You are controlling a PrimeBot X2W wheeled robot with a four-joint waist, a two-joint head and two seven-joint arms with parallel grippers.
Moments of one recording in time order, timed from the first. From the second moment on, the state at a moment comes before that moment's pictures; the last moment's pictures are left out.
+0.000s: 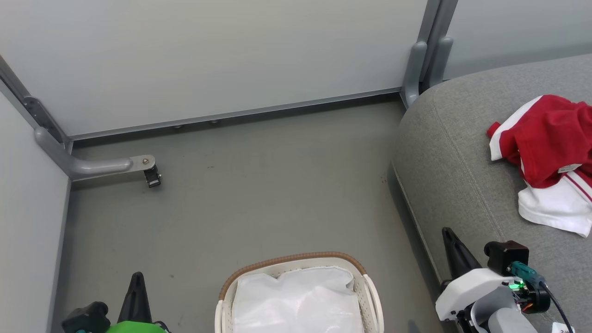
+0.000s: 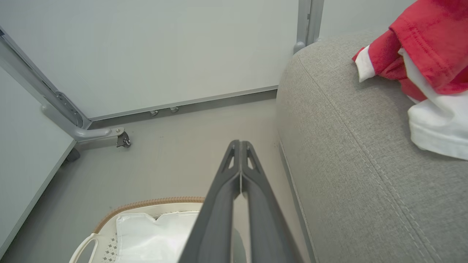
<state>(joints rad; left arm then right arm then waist) 0.03 0.04 0.04 0.39 -0.38 -0.10 -0.22 -0.15 -0.05 0.06 0.47 0.26 0.13 -0.22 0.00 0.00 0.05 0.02</state>
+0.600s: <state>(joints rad) 0.01 0.04 0.06 0.35 -0.68 -0.11 -0.14 -0.15 -0.05 0.02 0.41 0.58 0.13 -0.15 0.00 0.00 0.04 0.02</state>
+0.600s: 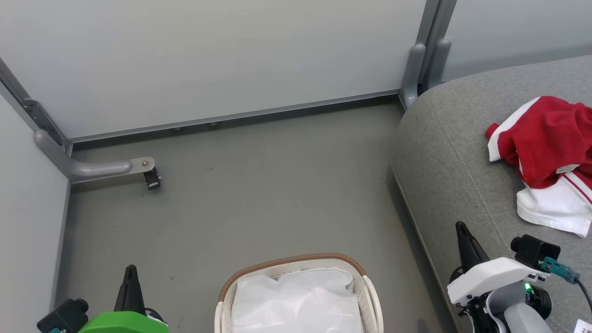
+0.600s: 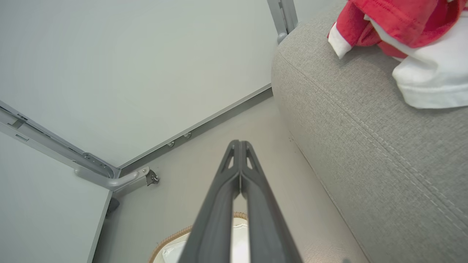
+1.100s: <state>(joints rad) -0.01 0.04 0.07 0.33 -0.88 -0.11 -0.09 -0.14 -0.05 -0.01 0.38 0.80 0.13 -0.09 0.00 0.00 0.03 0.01</state>
